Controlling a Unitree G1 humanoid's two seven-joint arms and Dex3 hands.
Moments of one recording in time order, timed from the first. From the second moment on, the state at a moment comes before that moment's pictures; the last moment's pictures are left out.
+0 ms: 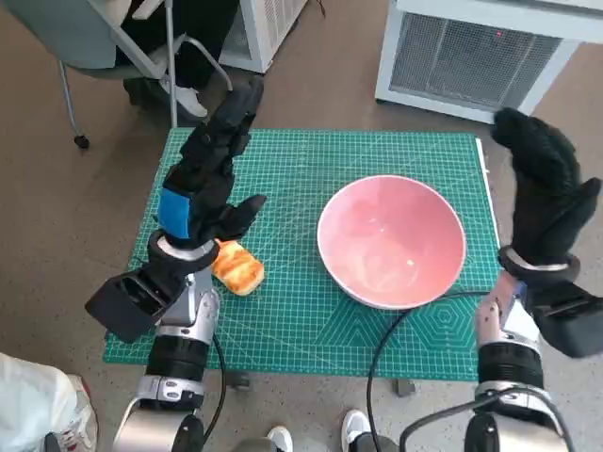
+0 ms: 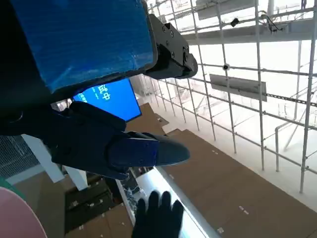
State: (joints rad) left arm -0.64 0.08 0.13 0.57 -0.32 -0.84 -0.51; right arm -0.70 -0.24 -0.33 0.97 0.25 -1.08 0.34
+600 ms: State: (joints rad) left arm -0.64 0.11 0.14 0.57 -0.30 -0.84 -0.48; right arm -0.66 -0.22 -0.34 1.21 0.16 -0.93 0.16
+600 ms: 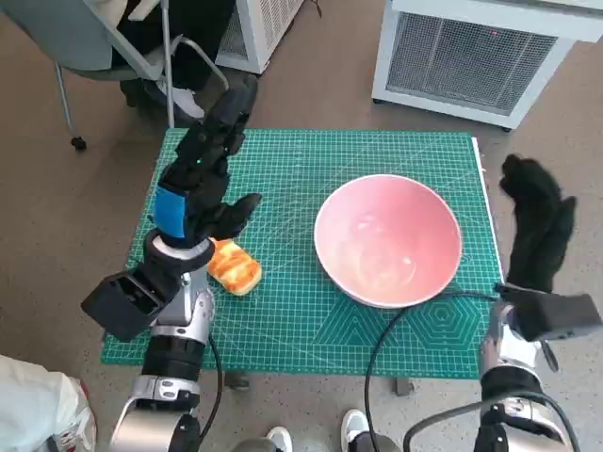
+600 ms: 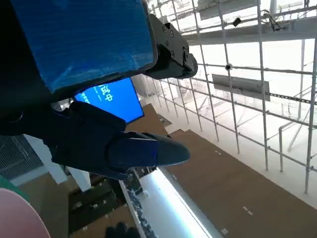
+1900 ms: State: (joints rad) left arm -0.55 0.17 0.14 0.45 -0.22 -0.85 -0.40; right arm -0.90 -0.09 -0.44 1.32 0.23 -0.58 0.19
